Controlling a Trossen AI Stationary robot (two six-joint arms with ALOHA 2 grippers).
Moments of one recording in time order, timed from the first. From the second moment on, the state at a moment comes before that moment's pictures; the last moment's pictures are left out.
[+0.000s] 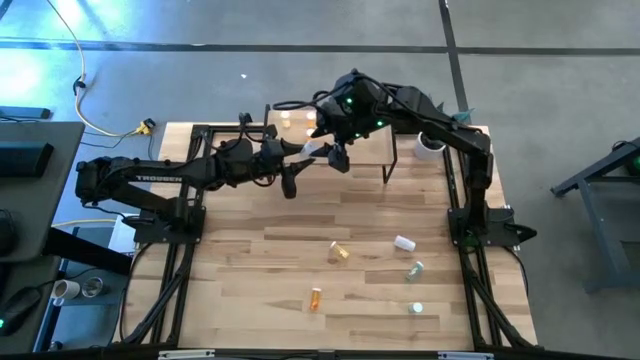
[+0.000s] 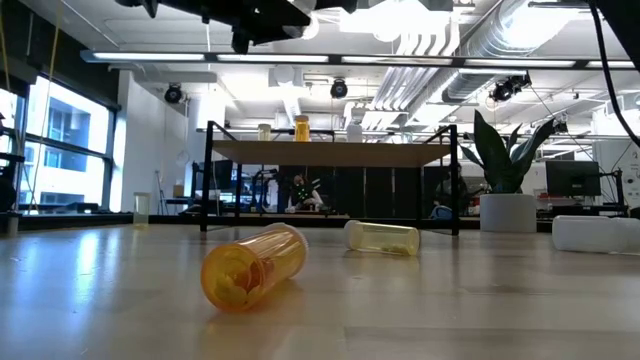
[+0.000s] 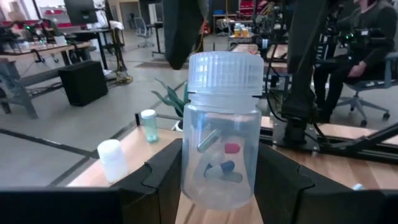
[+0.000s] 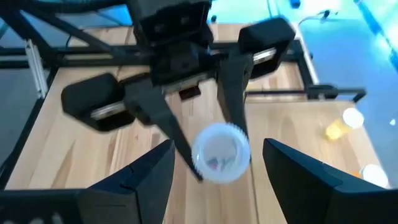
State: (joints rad) left arm 0.28 1.22 0.85 0.30 -0.19 0.04; right arm -0.26 1.93 2.35 -1.11 -0.24 -0.16
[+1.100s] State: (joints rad) left arm 0.28 1.22 0.85 0.29 -0.22 0.06; right arm -0.26 1.96 2.35 -1.10 -0.24 -0.12
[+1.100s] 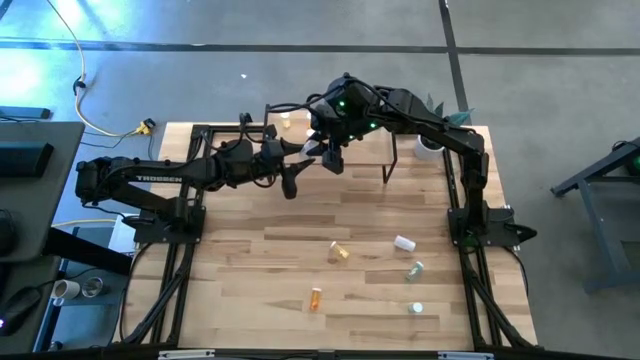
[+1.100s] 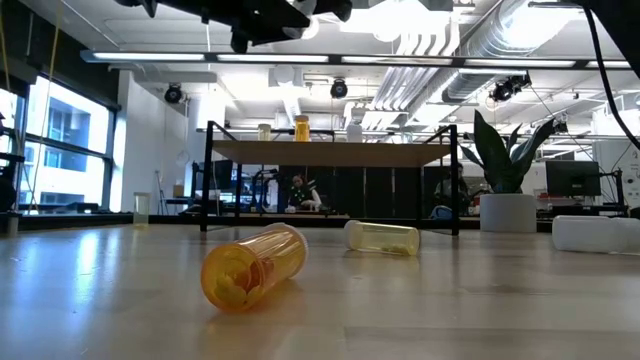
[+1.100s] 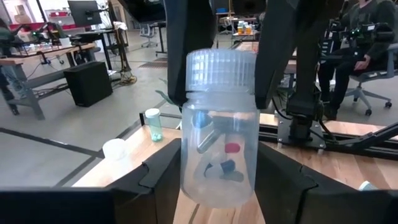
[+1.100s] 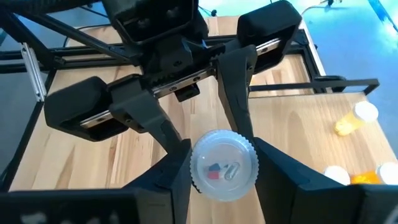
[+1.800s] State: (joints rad) left arm 0.28 1.22 0.85 0.27 -0.29 0.06; right arm -0.31 1.92 2.35 -1.20 -0.11 -0.15
